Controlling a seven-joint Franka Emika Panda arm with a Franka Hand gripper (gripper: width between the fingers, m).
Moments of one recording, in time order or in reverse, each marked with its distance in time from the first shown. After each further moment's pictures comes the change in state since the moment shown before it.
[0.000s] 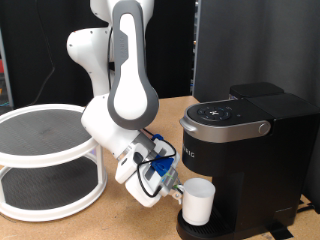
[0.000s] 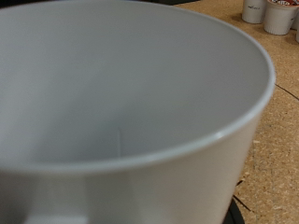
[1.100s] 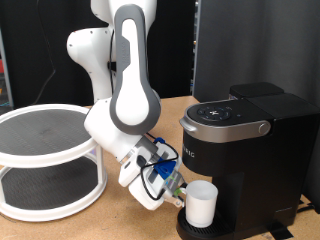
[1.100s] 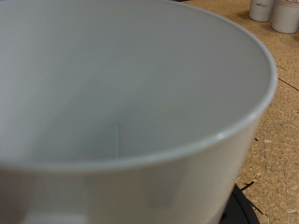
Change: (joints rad) arm 0.000 0.031 0.013 0.014 0.033 -0.008 -0.042
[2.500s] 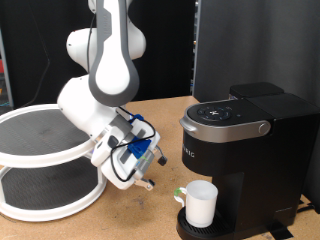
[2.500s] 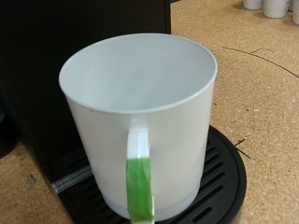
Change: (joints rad) arm -0.067 -0.205 -0.078 -0.144 -0.310 -0.032 0.277
